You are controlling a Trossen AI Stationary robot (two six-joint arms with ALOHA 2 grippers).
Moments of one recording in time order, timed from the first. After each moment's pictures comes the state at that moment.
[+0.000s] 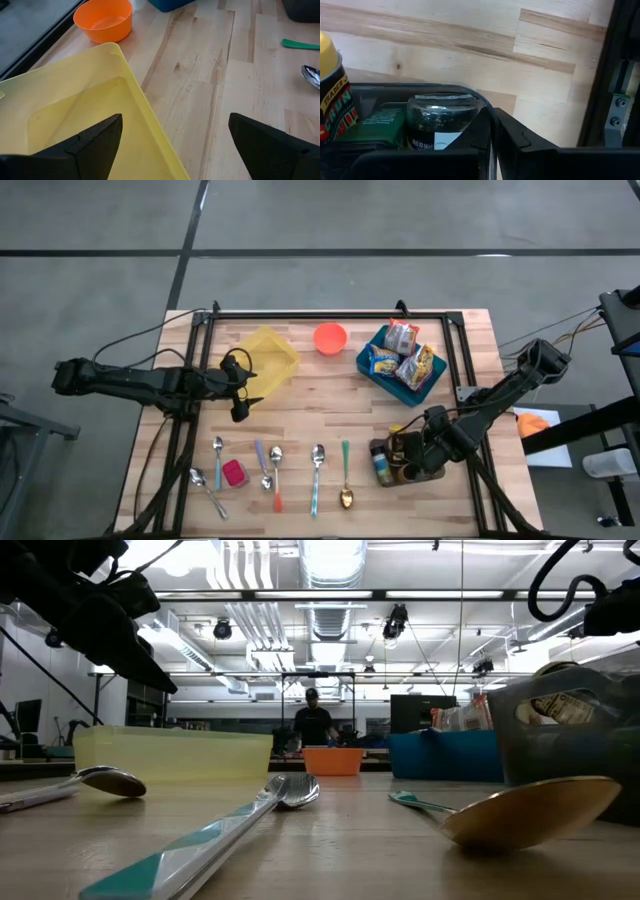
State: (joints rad) left arm -0.02 0.69 0.39 -0.38 -0.30 -0.16; right arm 0.69 1.40 0.88 -1.19 0.13 2.12
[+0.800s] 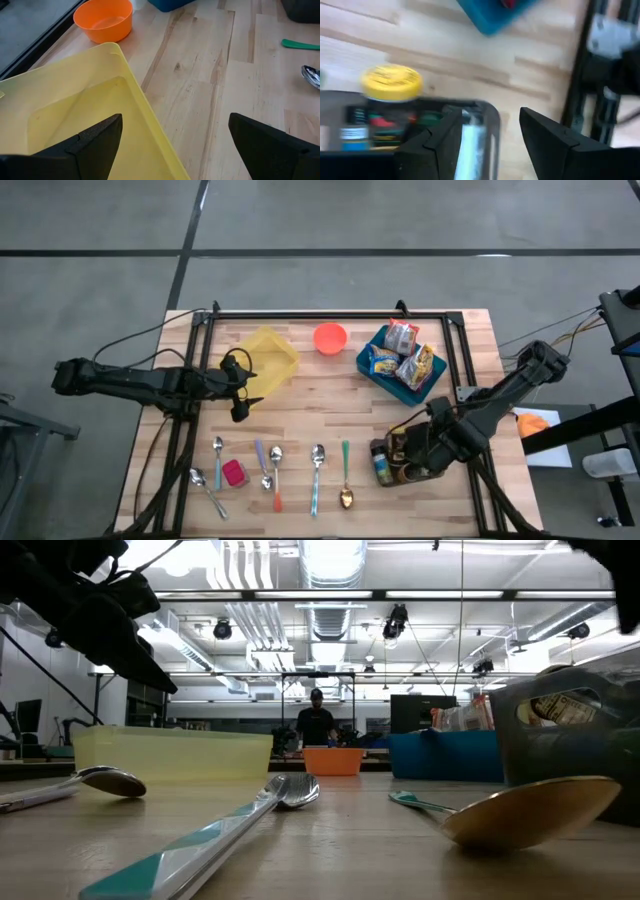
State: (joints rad) left arm -0.02 0.69 0.39 -0.38 -0.30 -0.16; right arm 0.69 1.43 1.17 -1.52 0.28 2.06
